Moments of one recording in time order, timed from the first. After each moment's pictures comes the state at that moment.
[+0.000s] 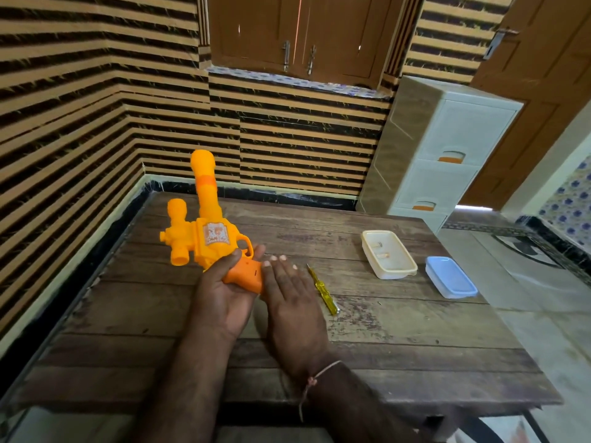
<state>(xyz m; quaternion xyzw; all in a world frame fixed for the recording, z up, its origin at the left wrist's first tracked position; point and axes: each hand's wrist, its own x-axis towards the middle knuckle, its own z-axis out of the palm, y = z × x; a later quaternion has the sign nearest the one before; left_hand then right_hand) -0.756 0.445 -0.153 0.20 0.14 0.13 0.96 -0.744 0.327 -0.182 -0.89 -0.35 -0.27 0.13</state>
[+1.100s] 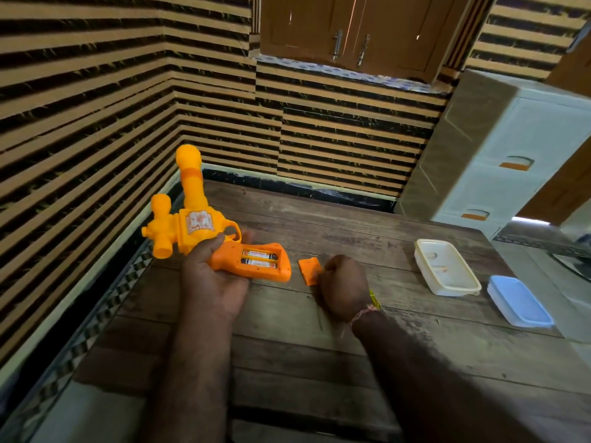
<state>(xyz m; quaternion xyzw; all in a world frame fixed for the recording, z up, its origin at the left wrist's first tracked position) -0.764 0.516 -0.147 0.15 0.22 0.26 0.93 -0.656 0.358 -0.187 -0.94 -0.11 0.03 0.32</state>
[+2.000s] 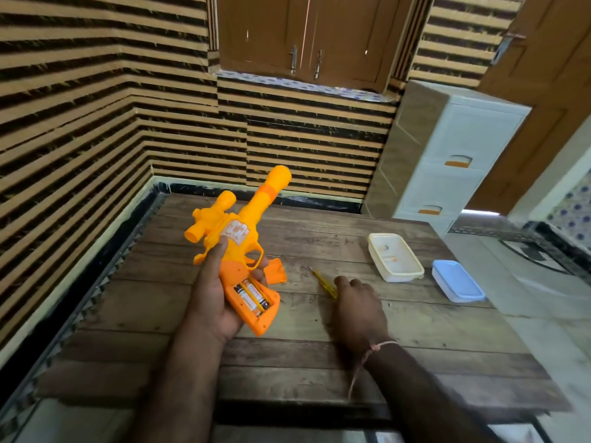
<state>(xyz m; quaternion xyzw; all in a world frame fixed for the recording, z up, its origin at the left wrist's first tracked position) -0.768 0.463 -0.150 0.31 0.16 0.06 0.93 -0.697 0.260 -0.175 -0.99 -0.15 -0.01 0.05</state>
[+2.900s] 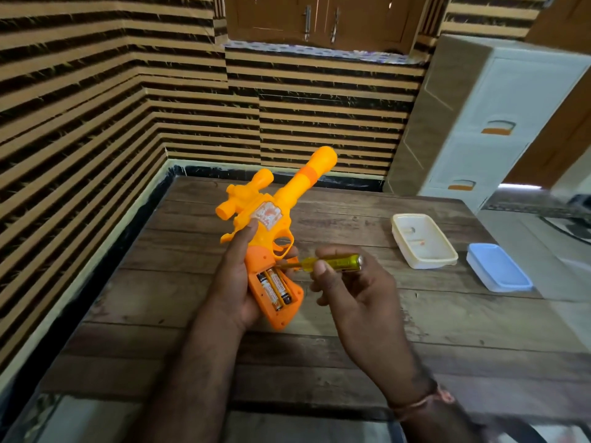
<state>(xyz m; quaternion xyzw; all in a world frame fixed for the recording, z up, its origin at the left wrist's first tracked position) -0.744 0.456 -0.160 0.43 0.17 0.06 0.89 -0.752 0.292 -0.127 -0.68 -0.24 -0.05 0.69</state>
